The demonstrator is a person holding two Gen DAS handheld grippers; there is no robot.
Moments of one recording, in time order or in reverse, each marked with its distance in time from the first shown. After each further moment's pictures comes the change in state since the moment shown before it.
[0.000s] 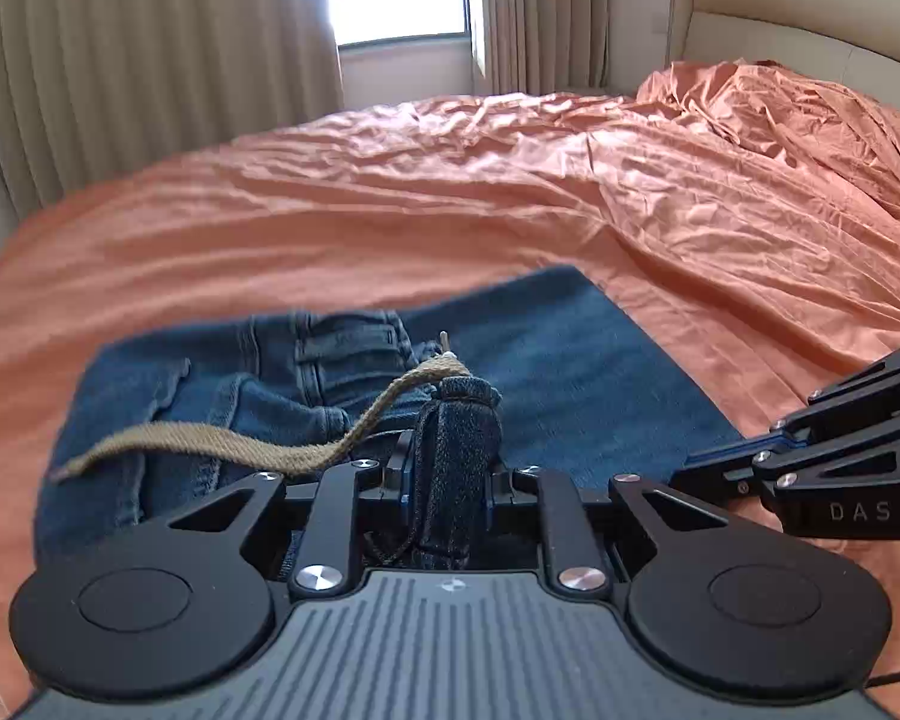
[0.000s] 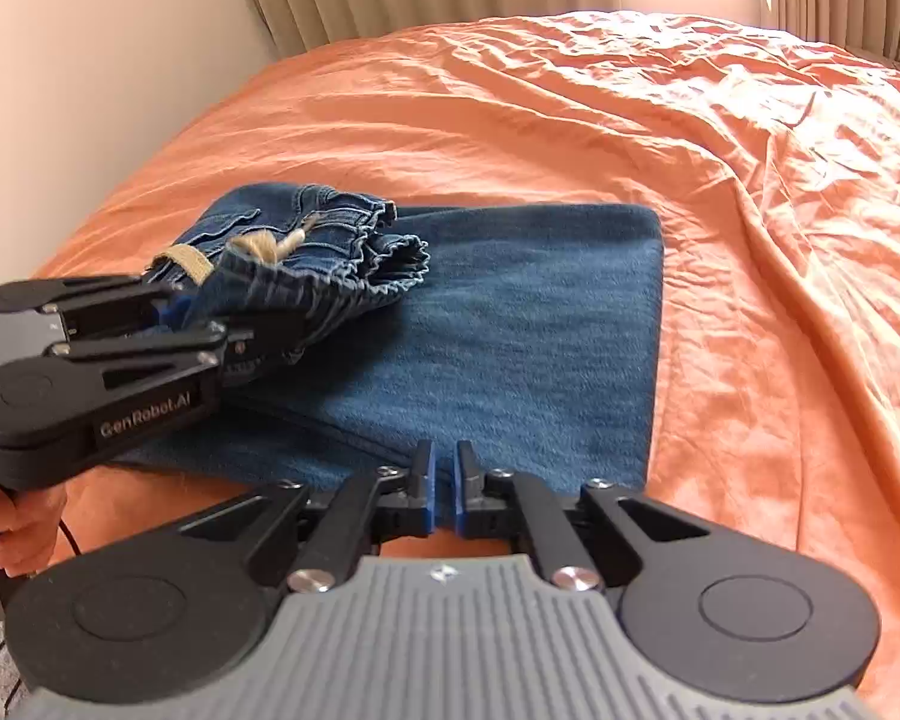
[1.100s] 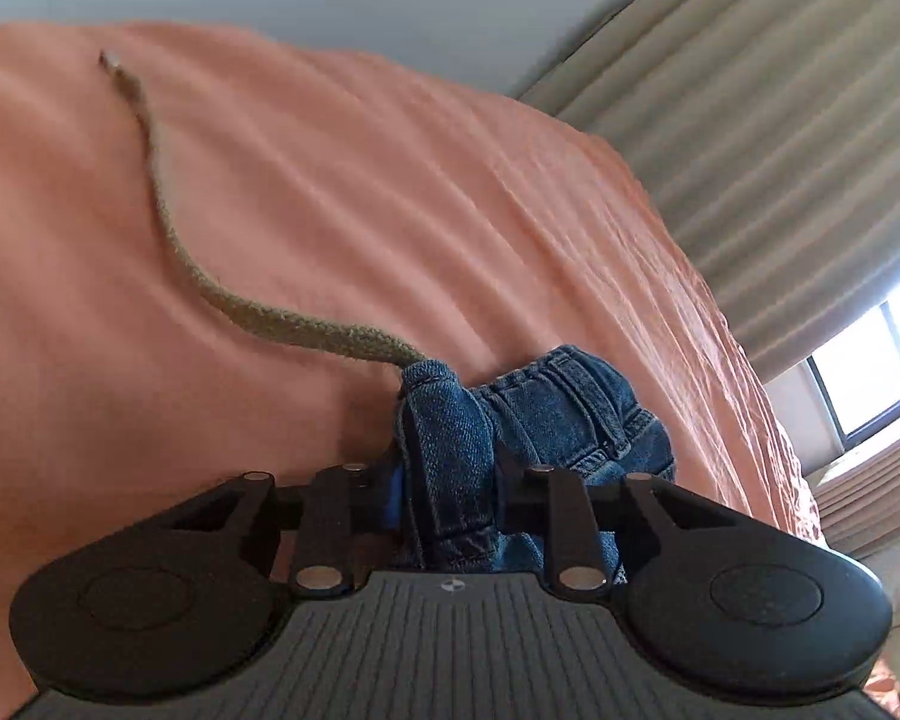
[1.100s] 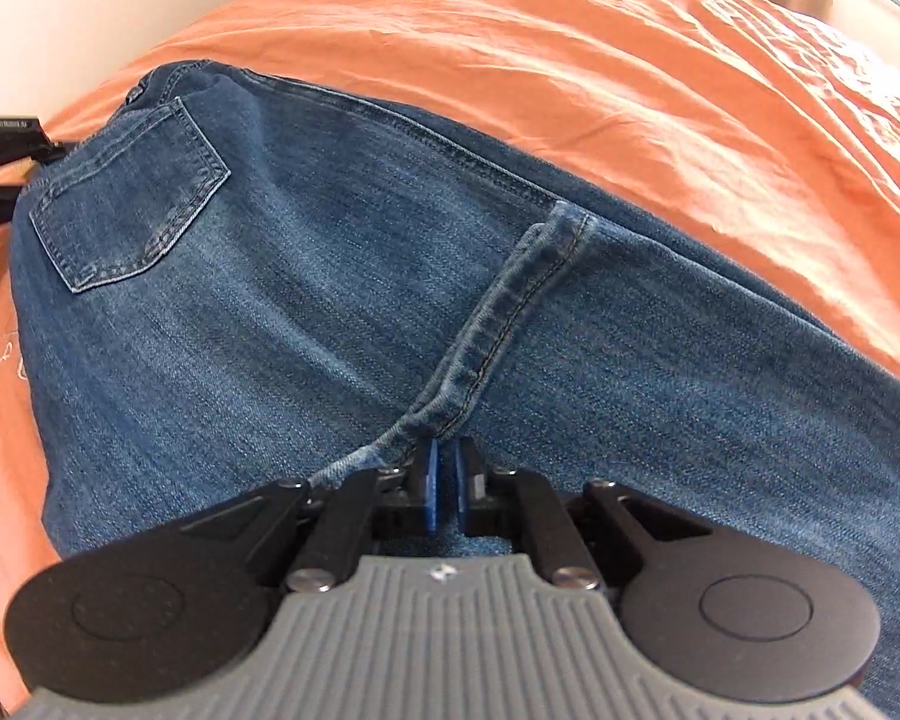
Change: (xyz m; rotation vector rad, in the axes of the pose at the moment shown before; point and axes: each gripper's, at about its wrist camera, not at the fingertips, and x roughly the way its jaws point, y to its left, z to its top) left arm -0.045 0.458 -0.129 -1.165 -0.219 0.265; right arm 0.171 0.148 0.087 -0.341 0.202 0.049
